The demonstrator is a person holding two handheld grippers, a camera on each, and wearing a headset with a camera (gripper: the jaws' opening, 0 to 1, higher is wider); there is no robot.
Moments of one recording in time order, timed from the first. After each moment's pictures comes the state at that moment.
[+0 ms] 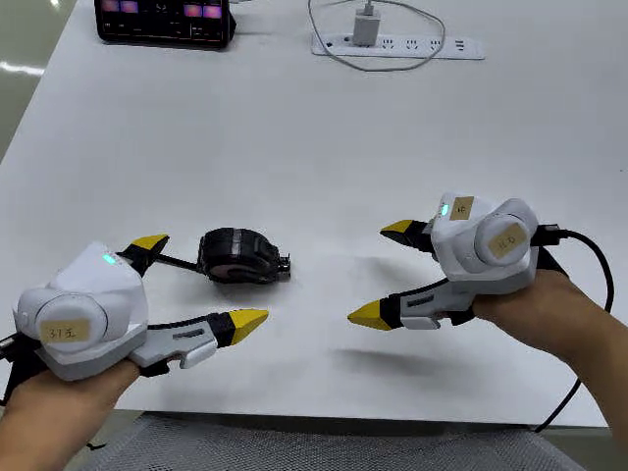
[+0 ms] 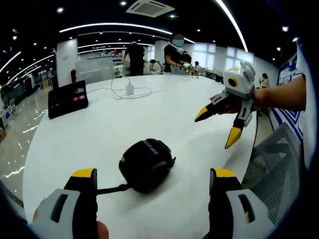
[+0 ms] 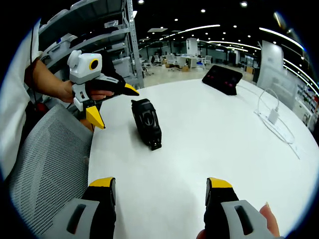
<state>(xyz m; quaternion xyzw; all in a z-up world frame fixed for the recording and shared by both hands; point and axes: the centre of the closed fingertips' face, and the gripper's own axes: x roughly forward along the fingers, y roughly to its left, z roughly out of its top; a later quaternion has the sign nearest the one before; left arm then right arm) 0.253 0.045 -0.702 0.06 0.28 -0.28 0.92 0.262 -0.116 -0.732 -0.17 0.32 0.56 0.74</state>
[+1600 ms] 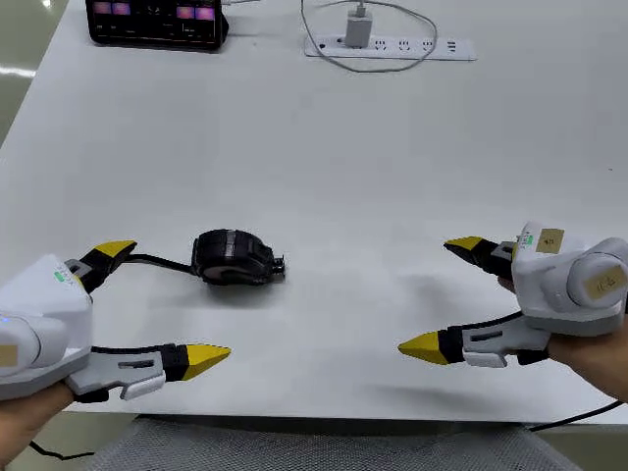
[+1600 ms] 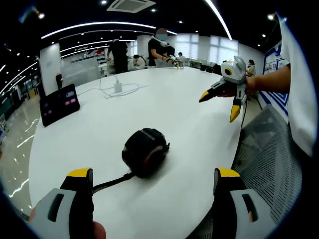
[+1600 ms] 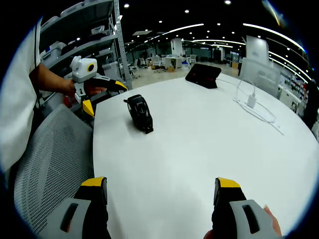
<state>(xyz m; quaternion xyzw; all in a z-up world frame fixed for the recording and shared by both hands) 0.230 0.064 -0.696 0.11 0.29 -0.34 0.89 0.239 -0.180 -0.720 -0.15 0.33 0.52 0.78</state>
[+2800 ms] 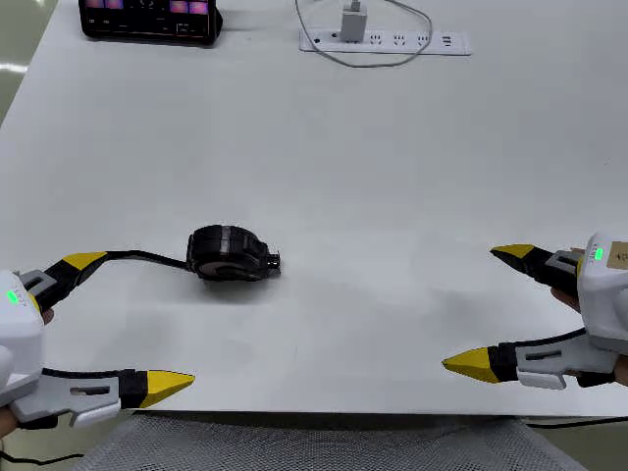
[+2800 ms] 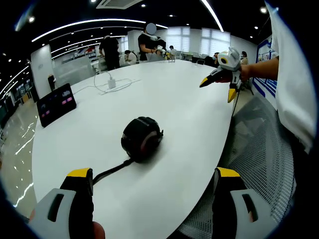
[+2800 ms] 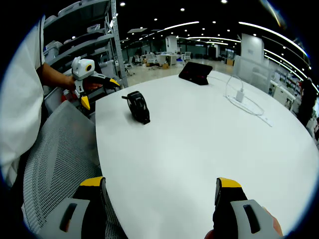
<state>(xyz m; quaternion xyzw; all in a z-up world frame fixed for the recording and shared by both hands) 0.202 0.083 -0.692 0.13 0.31 -0.37 0.87 0.219 -0.224 -0.704 -0.15 0.34 0.49 0.79</state>
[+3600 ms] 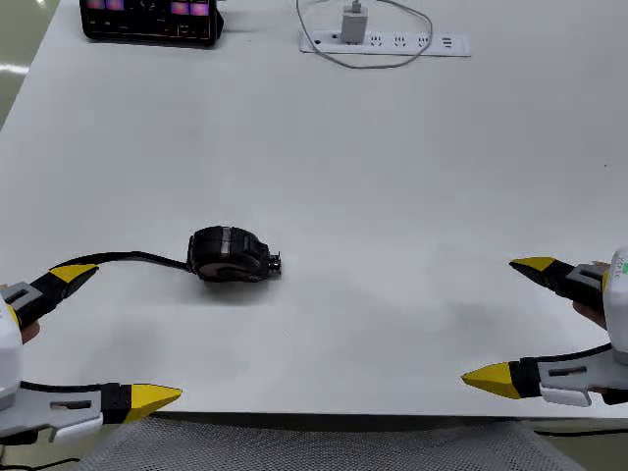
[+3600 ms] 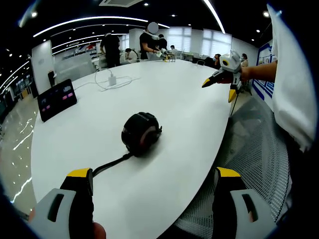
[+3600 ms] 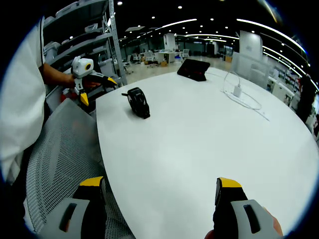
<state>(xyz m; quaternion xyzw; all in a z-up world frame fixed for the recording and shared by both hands) 0.194 0.092 -0.692 0.12 0.32 -0.37 0.87 0.210 -0.239 -0.707 -0.15 0.35 0.49 0.79</state>
